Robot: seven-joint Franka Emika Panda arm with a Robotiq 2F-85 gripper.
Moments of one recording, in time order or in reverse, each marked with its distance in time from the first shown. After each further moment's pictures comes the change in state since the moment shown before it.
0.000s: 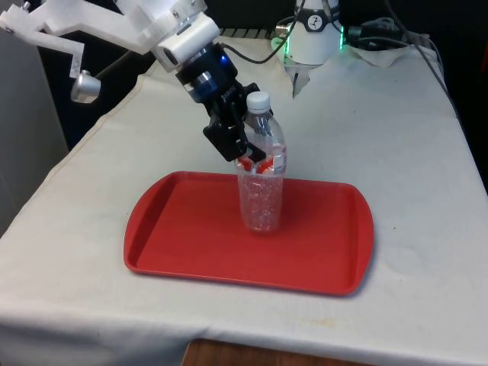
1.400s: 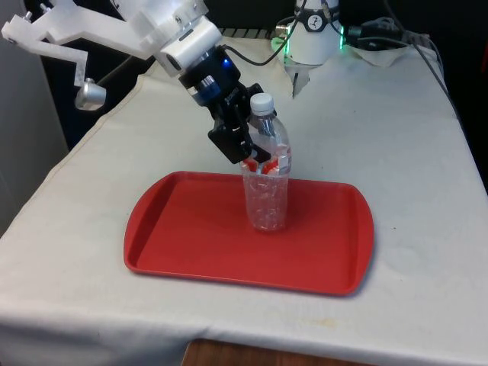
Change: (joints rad) arm 0.001 0.020 -0.007 0.024 0.005 -0.044 0.016
